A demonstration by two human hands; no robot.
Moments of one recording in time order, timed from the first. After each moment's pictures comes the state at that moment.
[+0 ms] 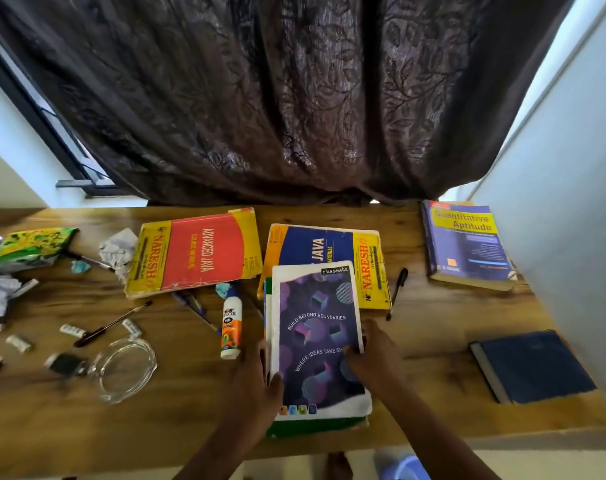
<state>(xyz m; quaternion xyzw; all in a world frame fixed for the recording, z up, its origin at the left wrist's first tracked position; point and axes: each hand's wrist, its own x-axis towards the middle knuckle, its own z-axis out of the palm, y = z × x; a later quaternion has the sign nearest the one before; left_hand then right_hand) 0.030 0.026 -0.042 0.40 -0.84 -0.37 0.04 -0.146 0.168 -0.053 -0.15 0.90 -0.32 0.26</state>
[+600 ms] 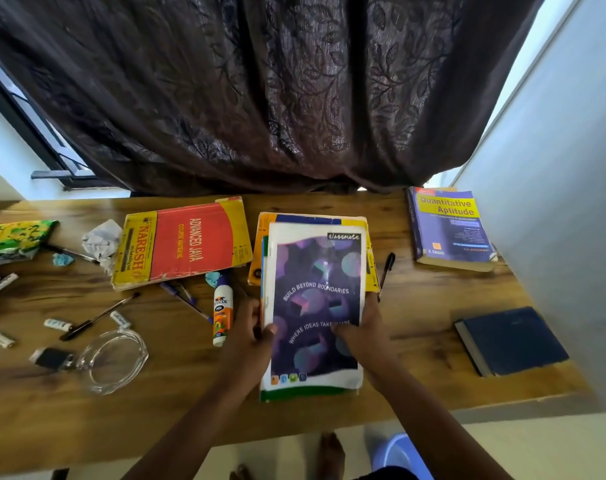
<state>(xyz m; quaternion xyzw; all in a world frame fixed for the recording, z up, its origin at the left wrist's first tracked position) 0.007 0.004 -0.036 0.35 -0.75 -0.54 0.15 -0.129 0.164 -0.019 -0.09 0.77 -0.57 0.27</state>
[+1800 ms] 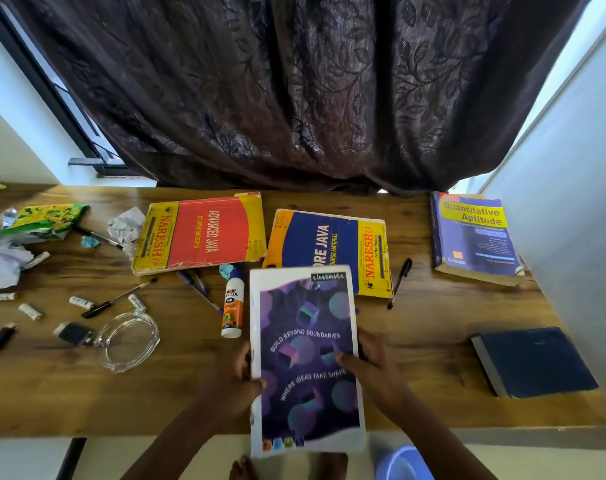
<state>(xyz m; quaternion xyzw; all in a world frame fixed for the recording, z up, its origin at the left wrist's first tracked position) 0.068 0.008 -0.044 0.39 -0.73 -0.56 -0.03 -0.115 0.198 -0.040 -0.21 0.70 -0.57 0.36</state>
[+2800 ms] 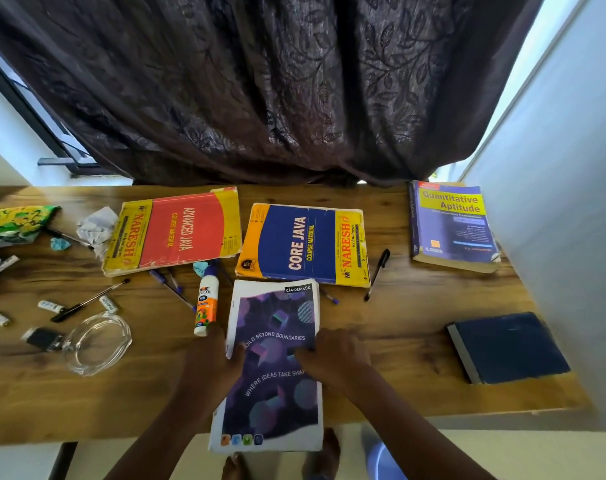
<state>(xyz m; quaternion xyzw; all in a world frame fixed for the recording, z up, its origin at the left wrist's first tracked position) 0.035 0.017 -0.052 0.45 -0.86 -0.24 0.02 -0.127 0.167 -0.028 -0.31 0.90 -0.07 0.31</state>
